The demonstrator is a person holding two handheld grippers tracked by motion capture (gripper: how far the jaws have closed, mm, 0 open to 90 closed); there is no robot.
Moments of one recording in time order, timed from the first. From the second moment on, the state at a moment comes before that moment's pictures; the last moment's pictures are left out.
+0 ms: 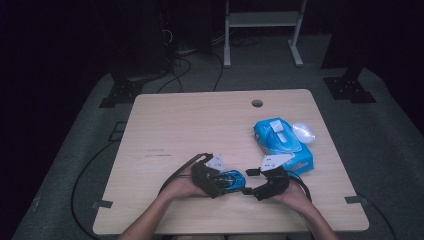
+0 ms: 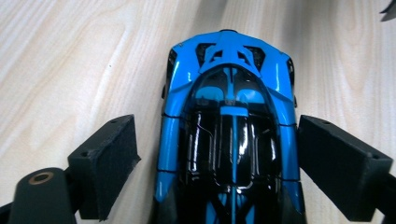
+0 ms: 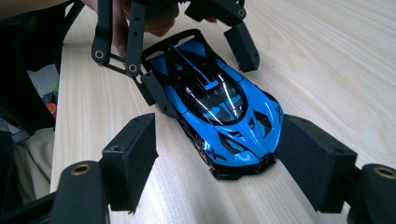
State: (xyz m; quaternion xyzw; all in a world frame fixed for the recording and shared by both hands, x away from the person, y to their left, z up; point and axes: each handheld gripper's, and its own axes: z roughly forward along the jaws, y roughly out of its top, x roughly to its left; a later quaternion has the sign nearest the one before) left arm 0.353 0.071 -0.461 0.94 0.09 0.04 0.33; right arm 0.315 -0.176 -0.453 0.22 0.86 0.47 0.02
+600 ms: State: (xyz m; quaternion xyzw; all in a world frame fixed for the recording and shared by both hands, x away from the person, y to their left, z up) left arm 0.353 0.060 -0.464 0.95 0.07 0.03 0.30; right arm 0.316 -0.178 -0.454 0.22 0.85 0.47 0.02
